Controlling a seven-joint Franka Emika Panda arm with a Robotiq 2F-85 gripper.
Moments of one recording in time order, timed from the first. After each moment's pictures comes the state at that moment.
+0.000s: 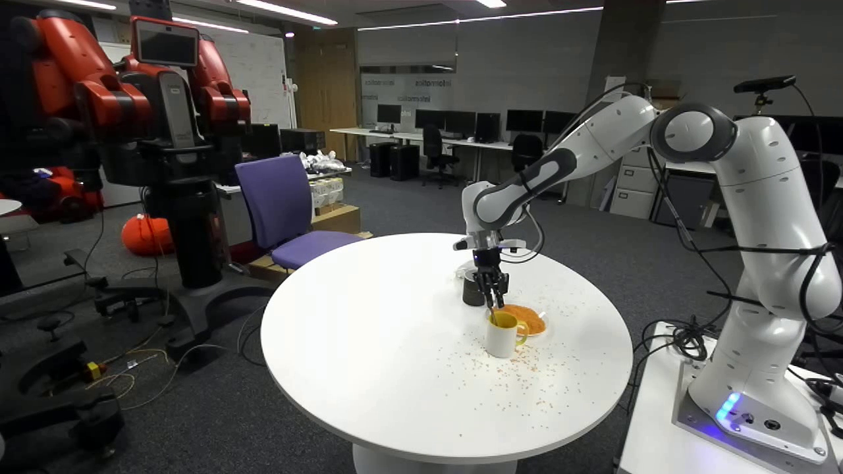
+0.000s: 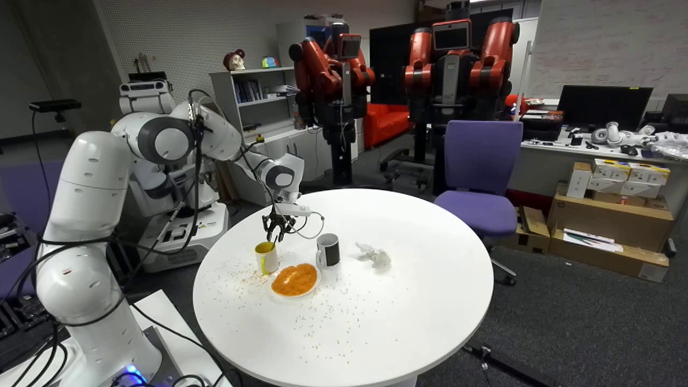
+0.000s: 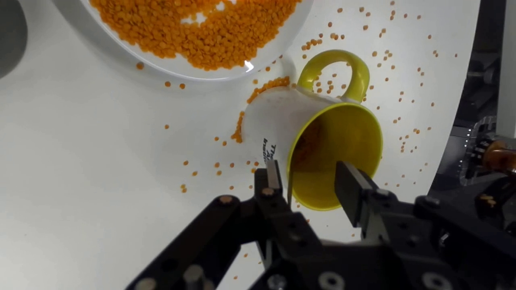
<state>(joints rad) -0.02 0.51 0.14 -1.84 0.10 2.01 -1.17</state>
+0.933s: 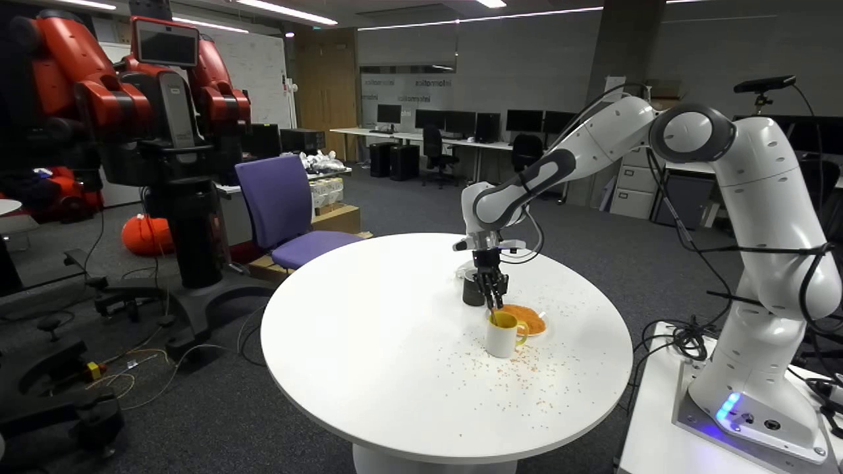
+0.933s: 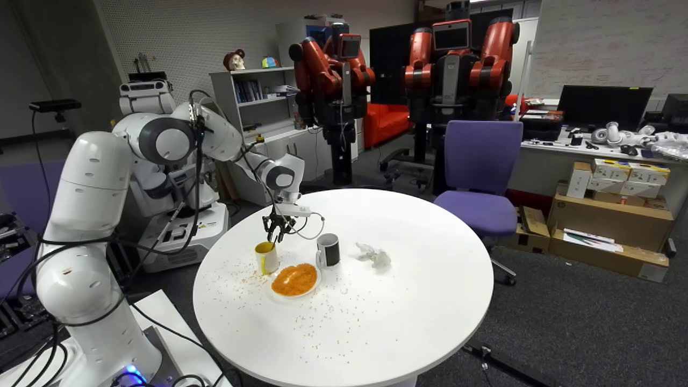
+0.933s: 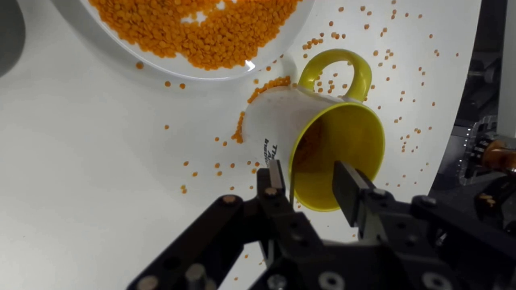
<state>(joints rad) -0.02 0.51 0.14 -1.84 0.10 2.01 -1.17</state>
